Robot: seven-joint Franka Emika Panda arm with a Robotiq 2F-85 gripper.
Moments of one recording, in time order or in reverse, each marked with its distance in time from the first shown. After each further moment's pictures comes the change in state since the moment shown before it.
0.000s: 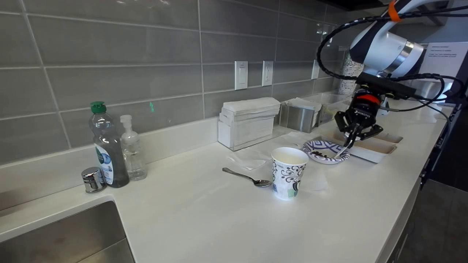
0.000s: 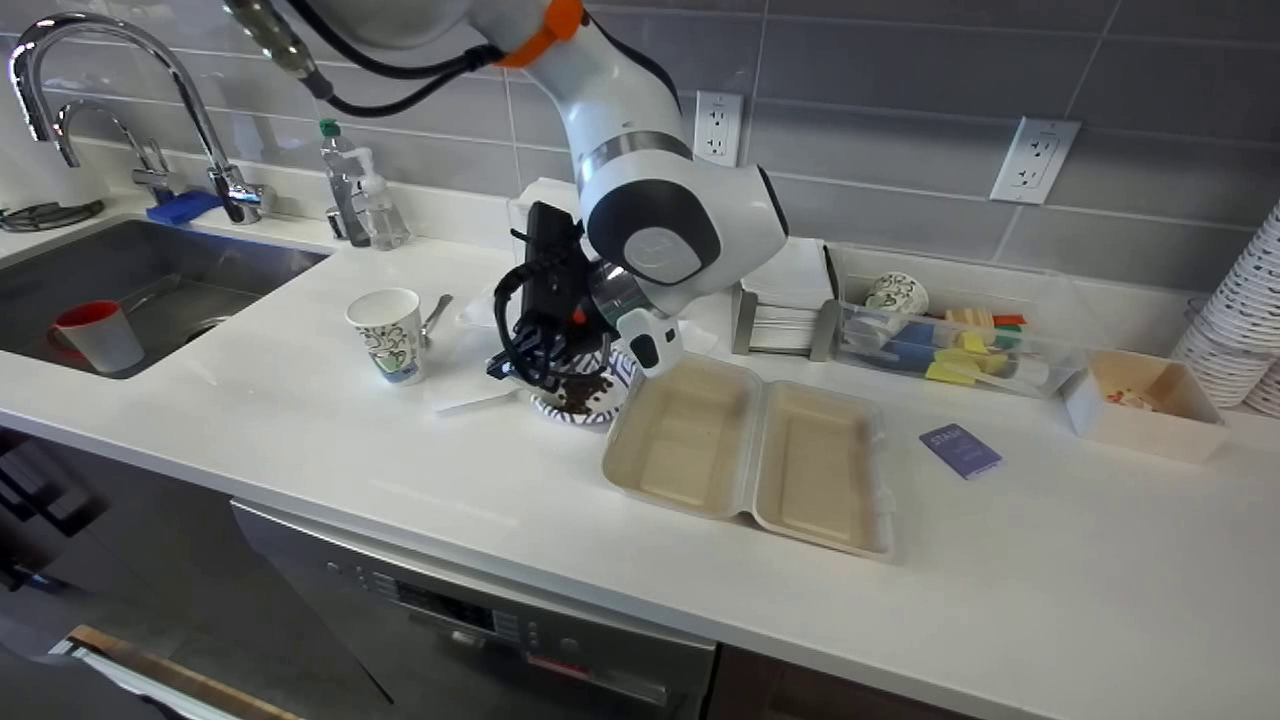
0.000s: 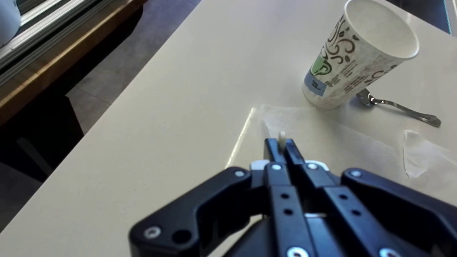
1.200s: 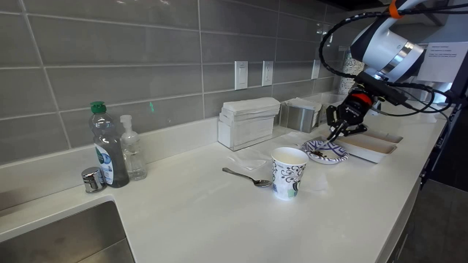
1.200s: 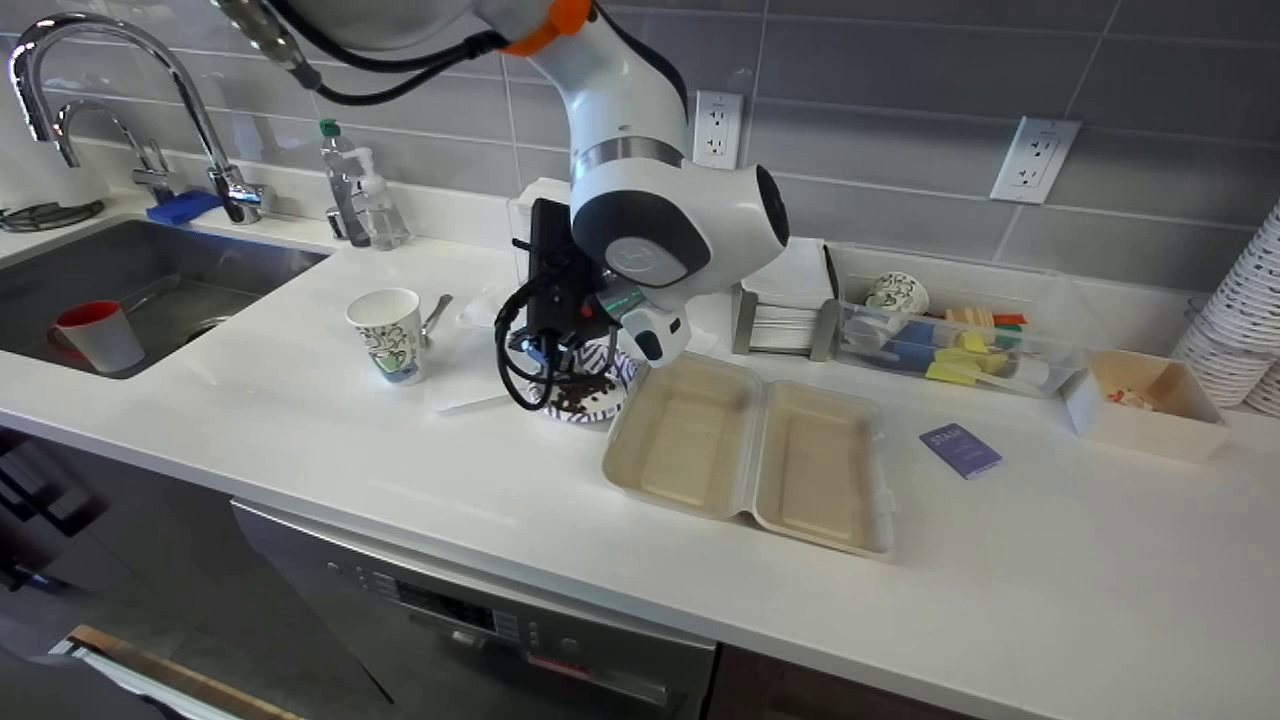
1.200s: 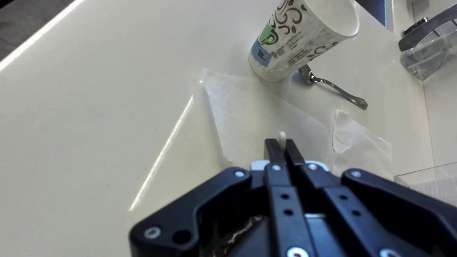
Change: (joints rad) arm -0.010 -0.009 0.023 -0.019 0.160 0.124 -0.160
